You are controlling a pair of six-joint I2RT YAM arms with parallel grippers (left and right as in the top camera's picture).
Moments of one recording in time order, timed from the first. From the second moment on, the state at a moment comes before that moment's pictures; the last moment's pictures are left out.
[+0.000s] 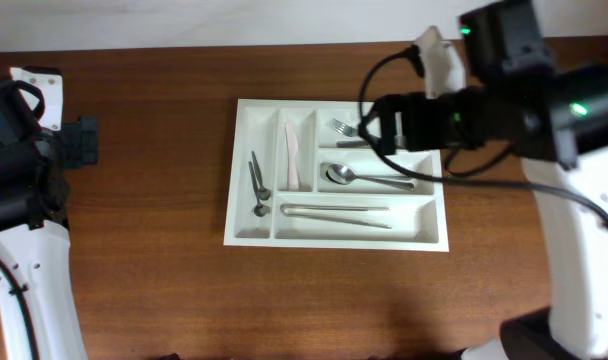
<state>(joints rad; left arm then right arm) 0.31 1.35 1.44 -0.72 -0.17 0.40 0.26 1.67 2.28 -1.60 -0.38 0.18</state>
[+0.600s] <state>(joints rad) 0.31 1.35 1.44 -0.73 -0.17 0.40 0.10 1.16 1.93 -1.17 0.11 -0.01</state>
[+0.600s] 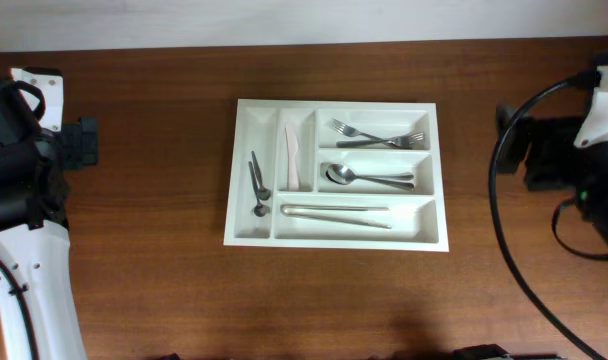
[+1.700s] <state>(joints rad) 0.31 1.35 1.44 -0.73 -0.17 0.40 -0.03 0.20 0.30 -0.65 0.11 -0.05</state>
